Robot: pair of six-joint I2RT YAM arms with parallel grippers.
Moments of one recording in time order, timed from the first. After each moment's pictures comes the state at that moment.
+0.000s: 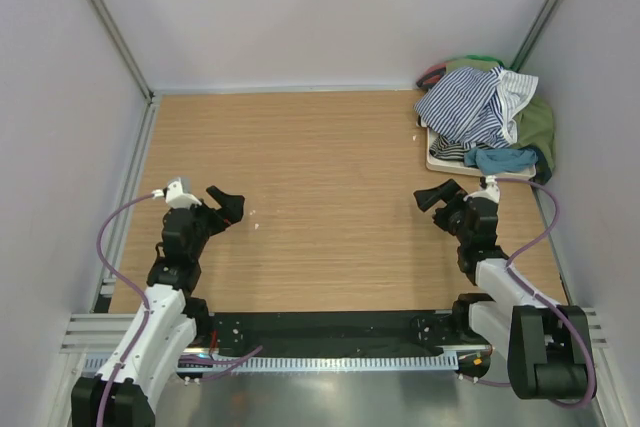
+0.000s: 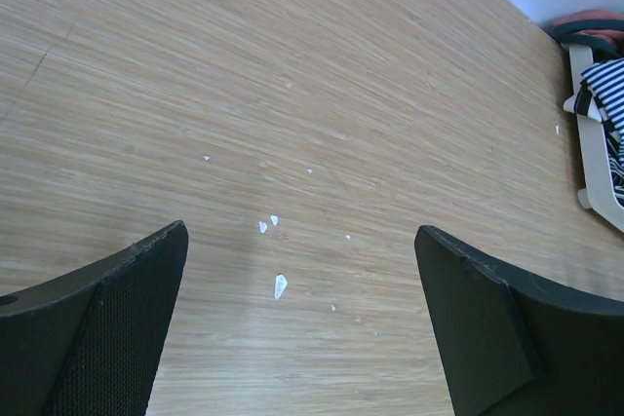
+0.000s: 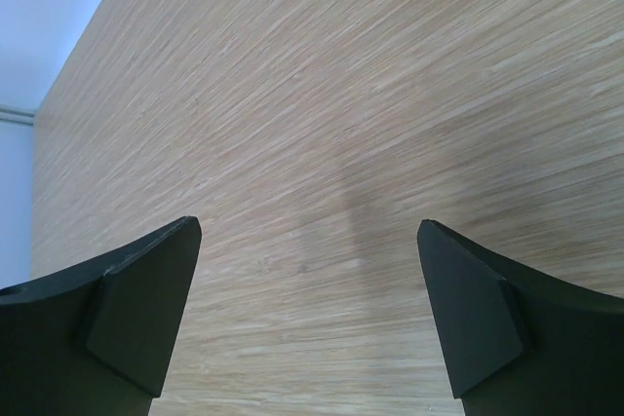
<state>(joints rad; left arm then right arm) -0.12 0.63 0.23 0.10 0.02 -0.61 -0.02 0.99 0.18 0.43 -0.17 0.76</state>
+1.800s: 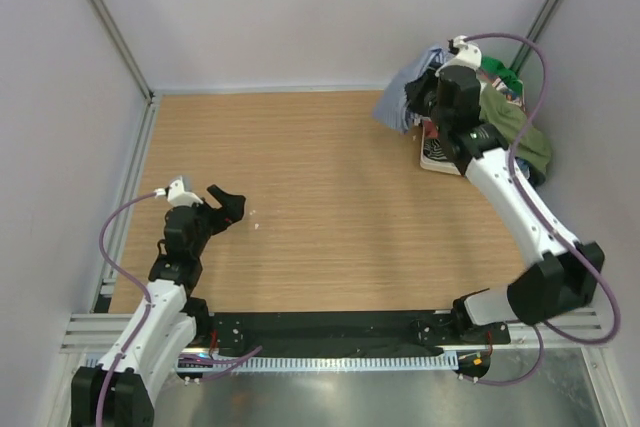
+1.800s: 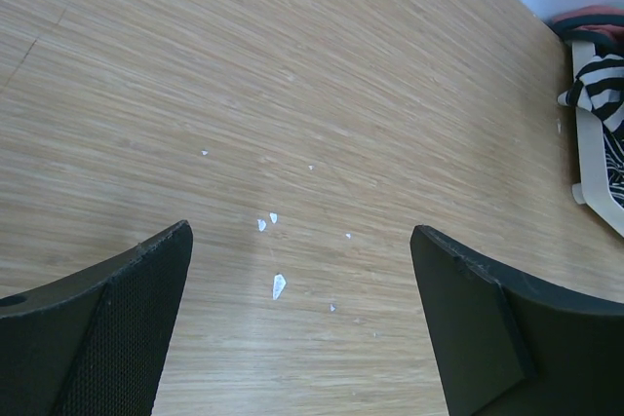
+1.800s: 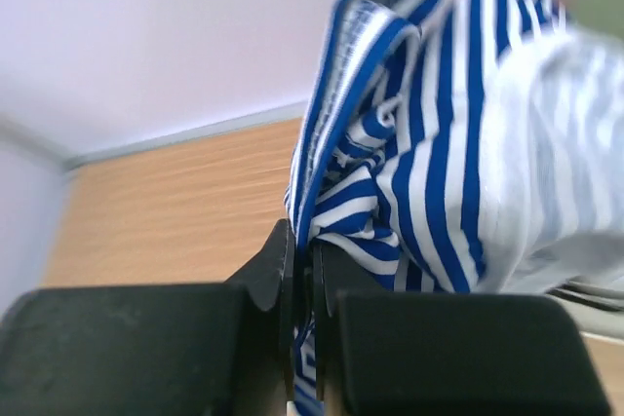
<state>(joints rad) -0.12 0.69 0.23 0.14 0.03 -0.63 0.25 1.46 1.38 -0.22 0.29 0.47</state>
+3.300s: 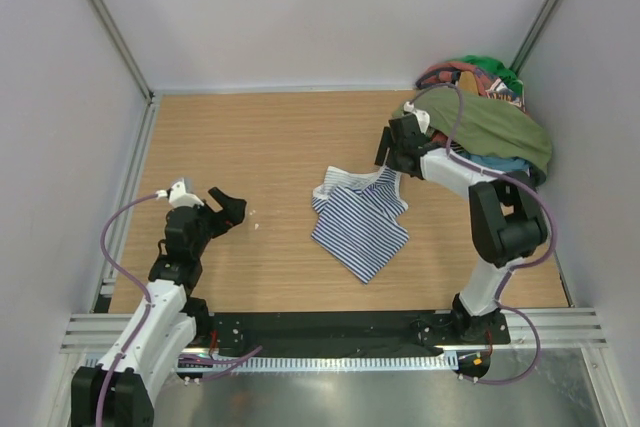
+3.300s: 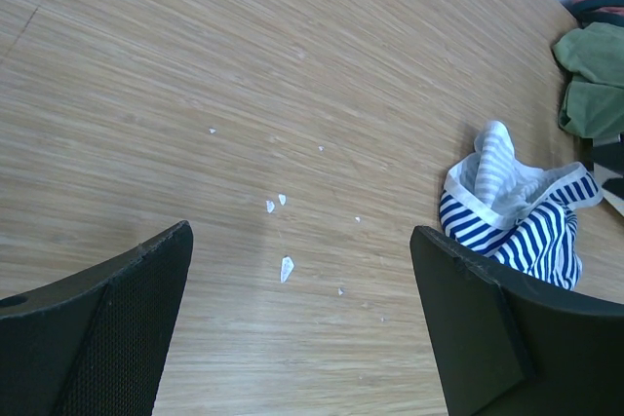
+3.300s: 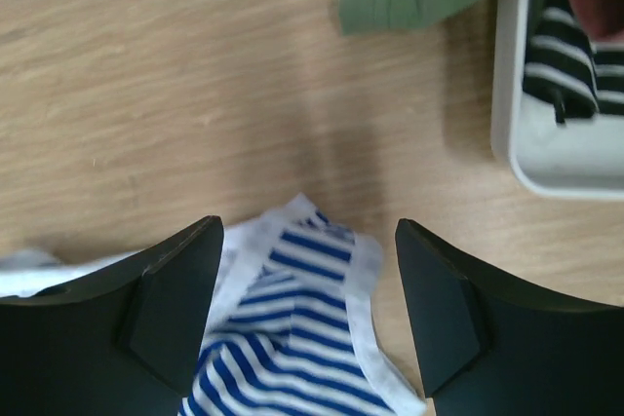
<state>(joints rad) -0.12 0.69 0.23 0.09 0.03 -0.63 0.33 1.75 1.12 -0.20 0.27 0.49</state>
